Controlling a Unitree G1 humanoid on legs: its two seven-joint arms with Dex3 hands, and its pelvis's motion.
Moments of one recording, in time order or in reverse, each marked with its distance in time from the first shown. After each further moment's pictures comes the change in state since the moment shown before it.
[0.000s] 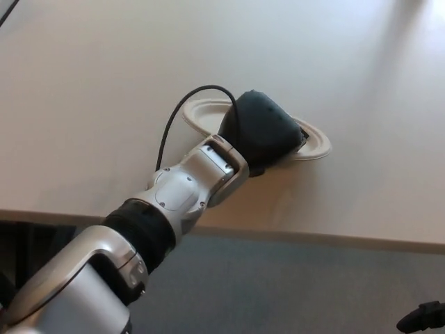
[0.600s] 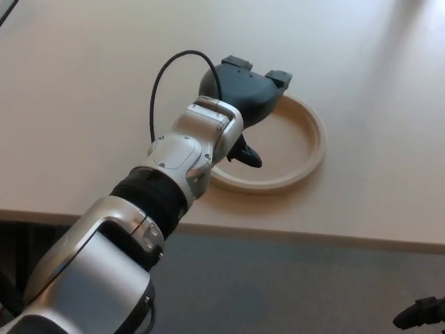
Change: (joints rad) left_arm -0.129 -0.049 0.209 0.116 -0.140 0.132 -0.302; right_arm -0.009 0.004 0.005 -0.004 0.000 0.000 0.000
